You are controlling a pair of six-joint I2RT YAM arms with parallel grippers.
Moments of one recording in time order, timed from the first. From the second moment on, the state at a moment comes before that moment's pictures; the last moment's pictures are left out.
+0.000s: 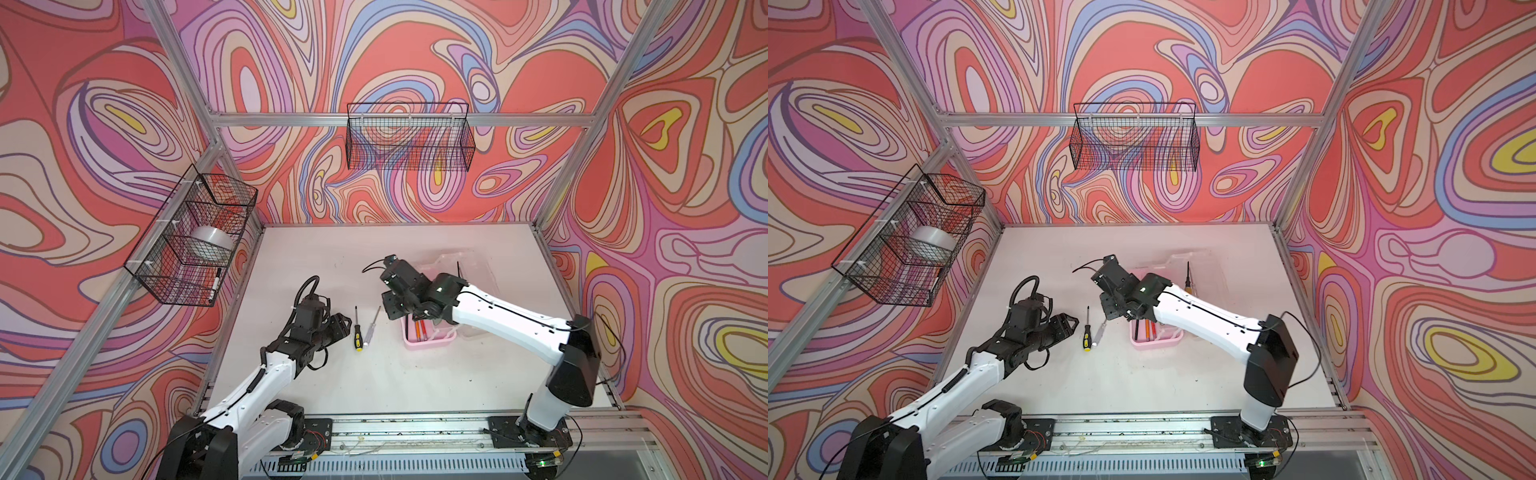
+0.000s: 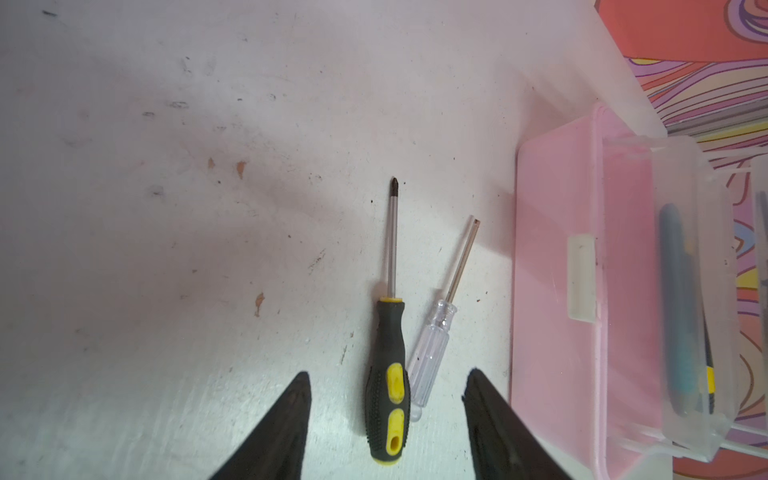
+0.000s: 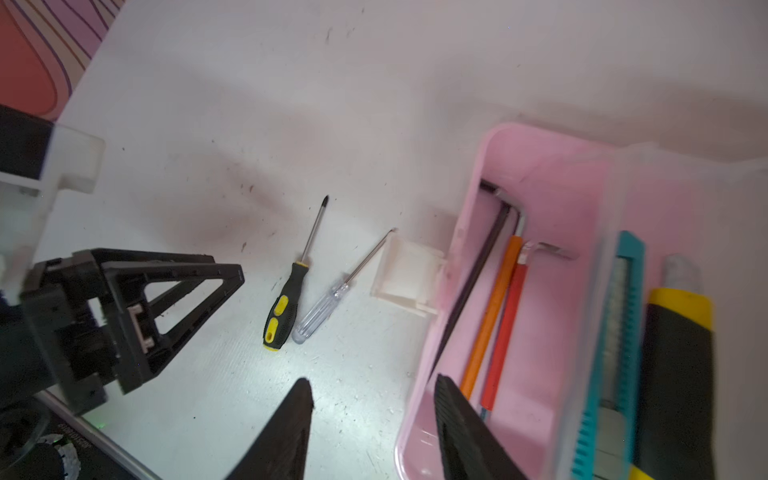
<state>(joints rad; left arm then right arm) -0.28 0.98 0.43 -0.24 0.16 -0.76 0.97 1.76 1.57 -0.78 0.19 0.50</state>
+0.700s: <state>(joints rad) -0.16 0.78 0.31 -0.37 0.19 -0.77 1.03 2.15 1.71 -0.66 -0.01 0.59</state>
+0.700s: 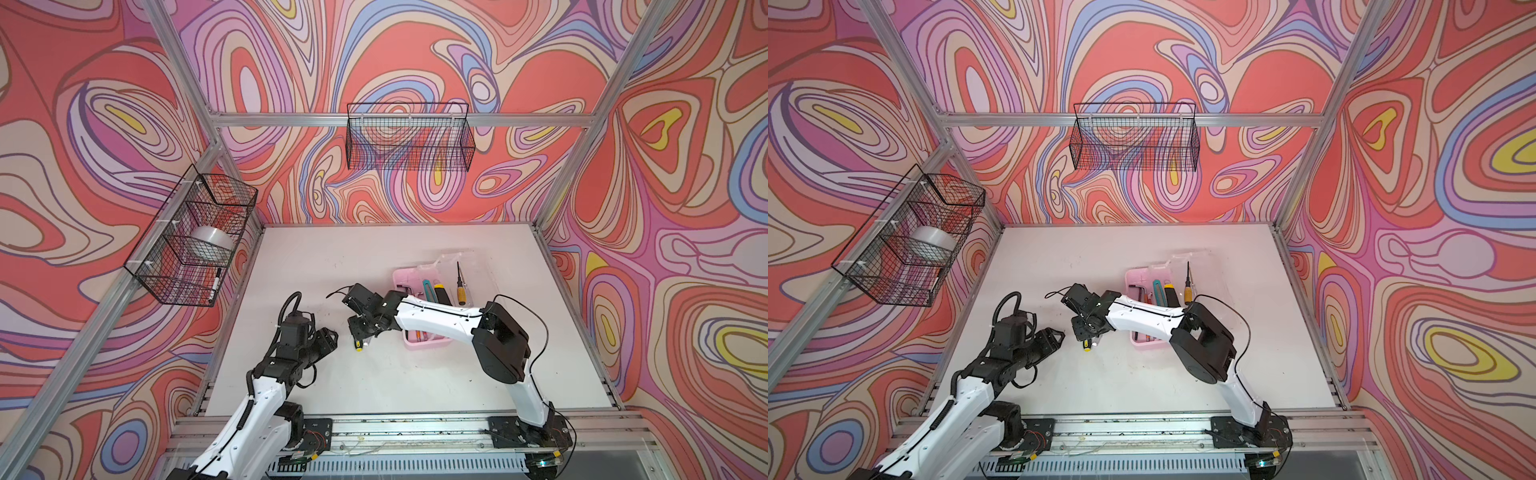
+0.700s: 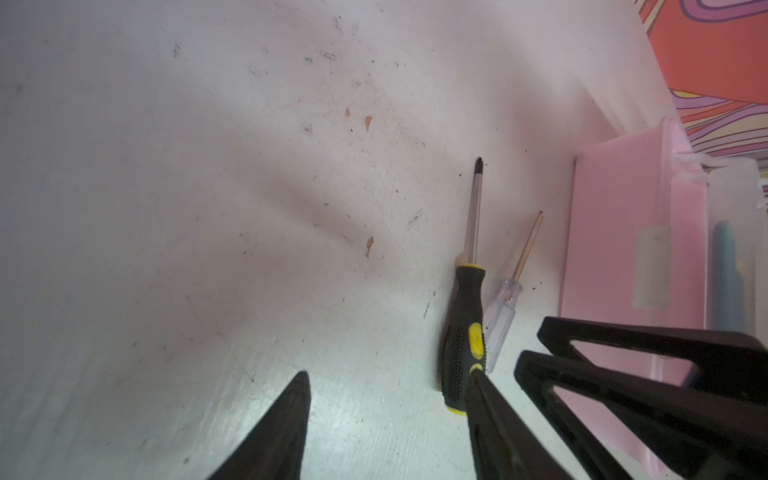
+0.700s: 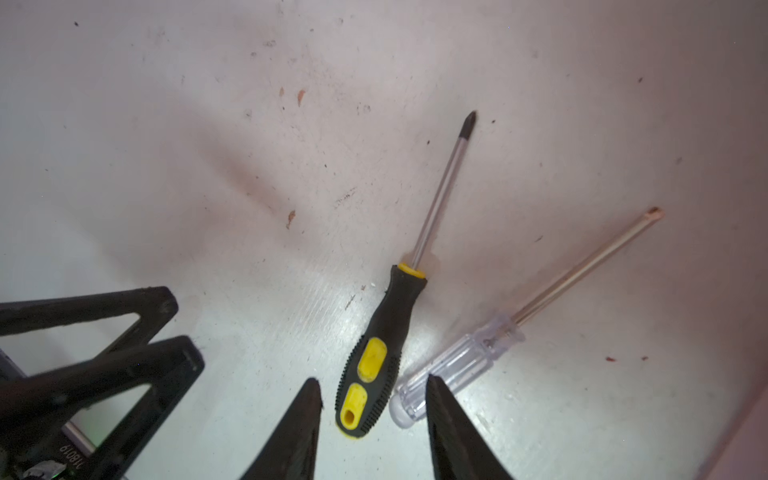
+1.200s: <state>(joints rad) -0.16 0.79 0.28 -0.35 0.23 -0.77 1.03 2.27 1.82 -0.69 -0.02 0.59</state>
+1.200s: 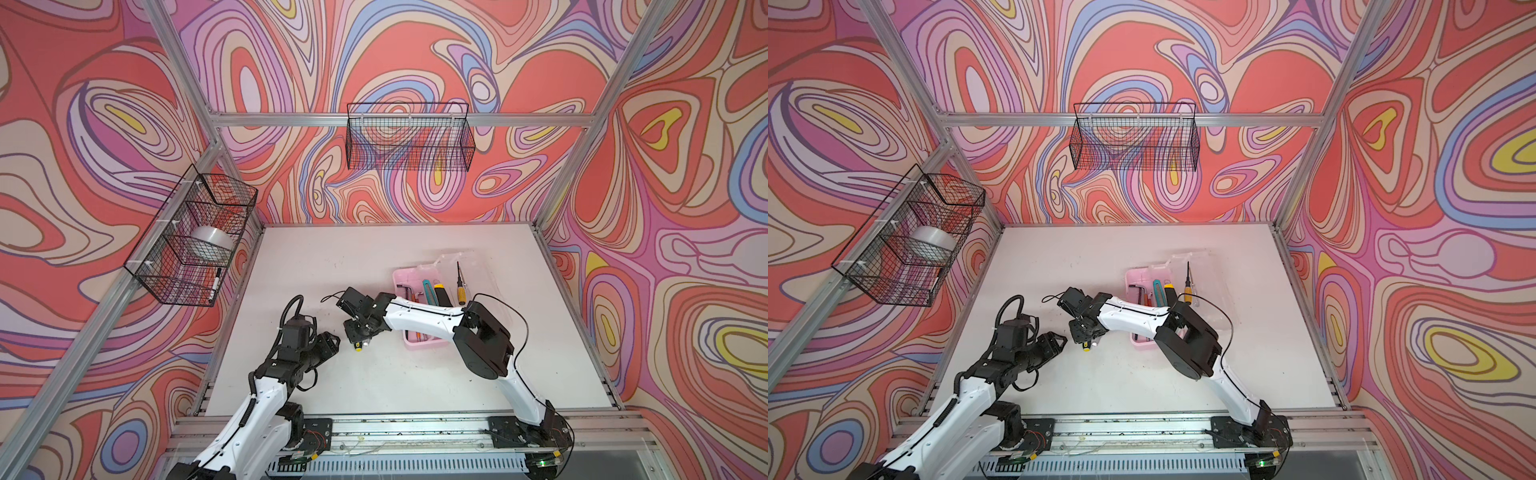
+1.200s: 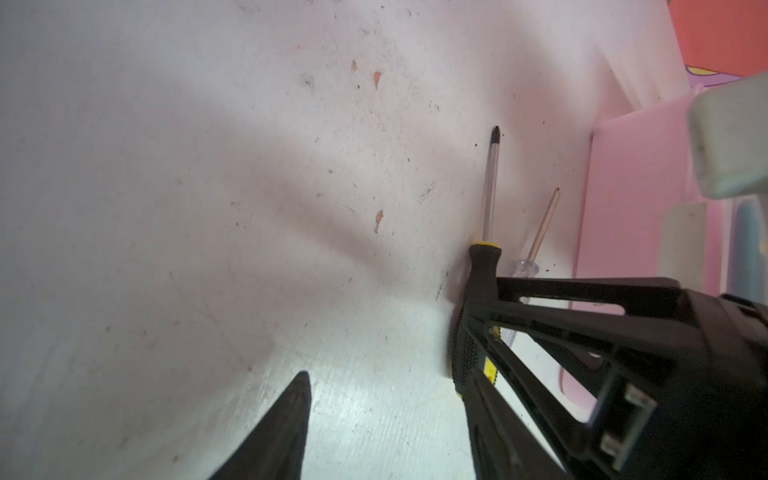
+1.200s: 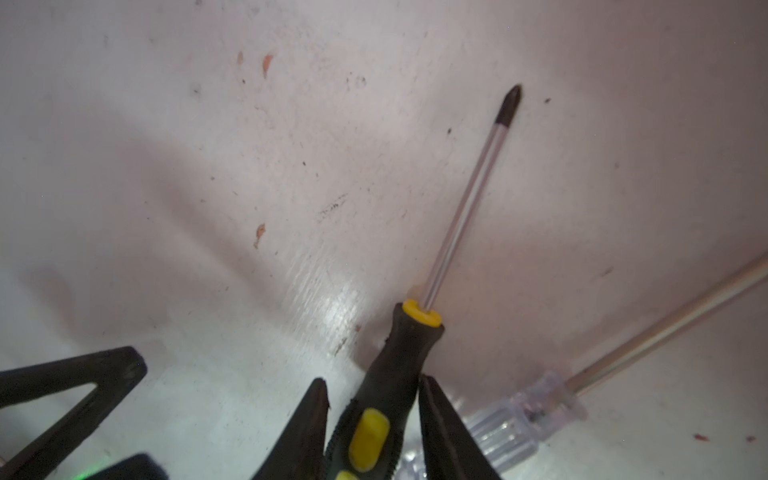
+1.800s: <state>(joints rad) -0.16 0.81 0.27 -0.32 0.23 -0.77 1.03 2.32 1.87 -0.75 -0.02 0.58</state>
